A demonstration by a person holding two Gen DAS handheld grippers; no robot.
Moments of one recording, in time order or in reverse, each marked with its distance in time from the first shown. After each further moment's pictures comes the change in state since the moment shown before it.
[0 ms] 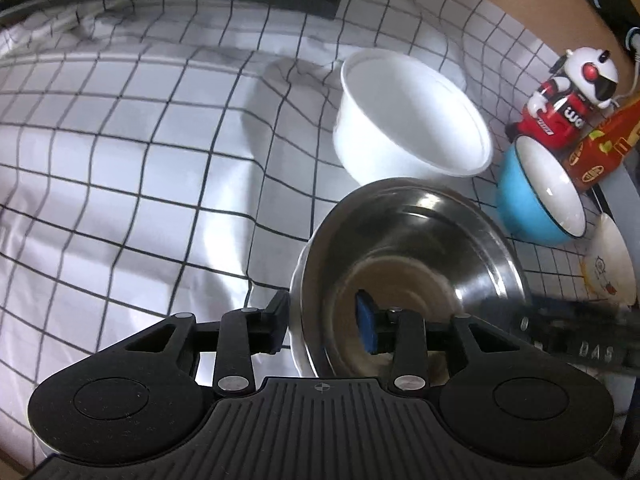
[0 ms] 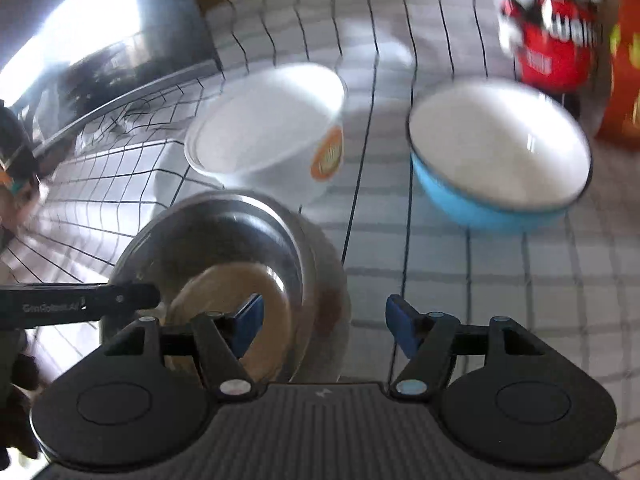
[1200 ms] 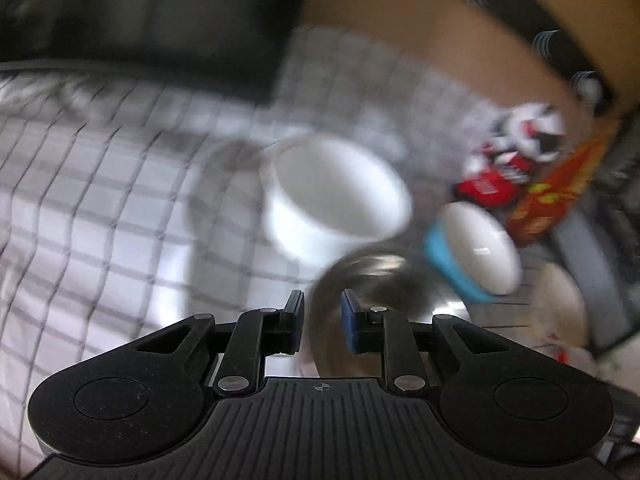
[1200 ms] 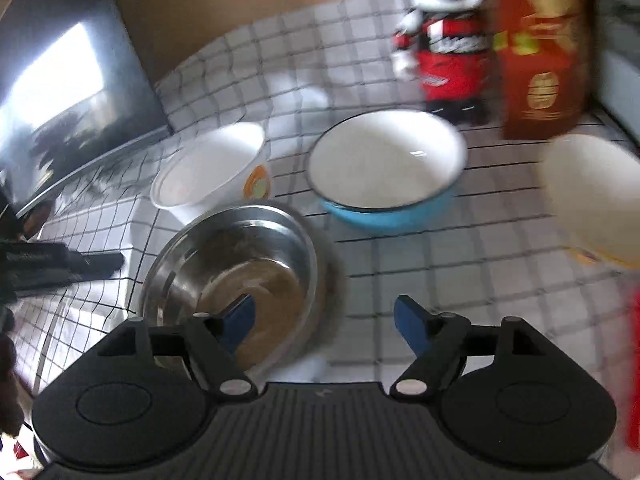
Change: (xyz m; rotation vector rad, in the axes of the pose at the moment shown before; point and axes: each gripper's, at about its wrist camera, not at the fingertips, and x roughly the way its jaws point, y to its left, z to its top) left arm -0.058 -0.049 0.013 0.045 -0.195 -0.134; right arm -0.092 -0.034 -0.031 0.110 -0.204 -0.158
